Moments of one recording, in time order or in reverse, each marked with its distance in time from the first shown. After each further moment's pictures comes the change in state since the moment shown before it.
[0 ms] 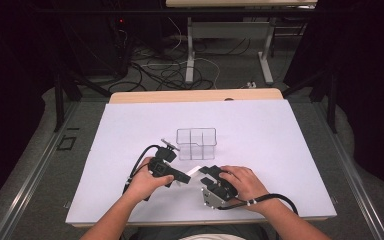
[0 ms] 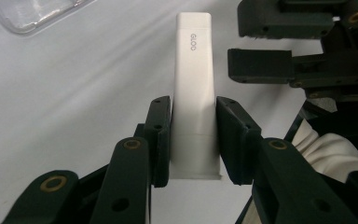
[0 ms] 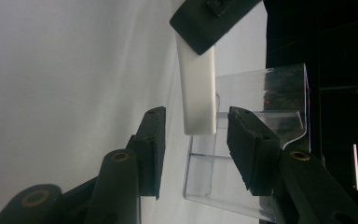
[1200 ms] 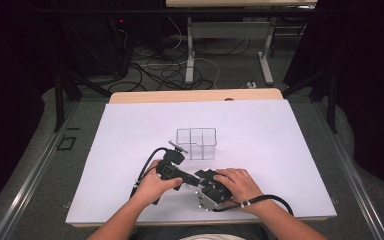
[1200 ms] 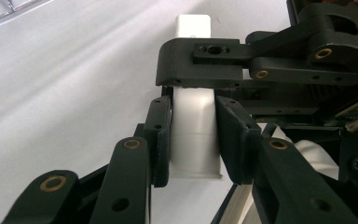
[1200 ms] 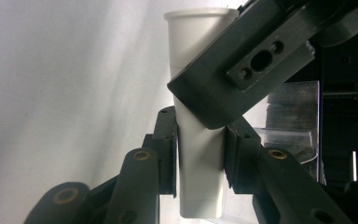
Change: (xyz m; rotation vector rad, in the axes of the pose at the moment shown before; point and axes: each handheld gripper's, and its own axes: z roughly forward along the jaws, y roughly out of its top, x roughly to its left) left arm -0.020 0.004 0.012 -0.018 -0.055 -0.002; right arm 0.002 0.010 0.010 0.022 0.015 -0.062
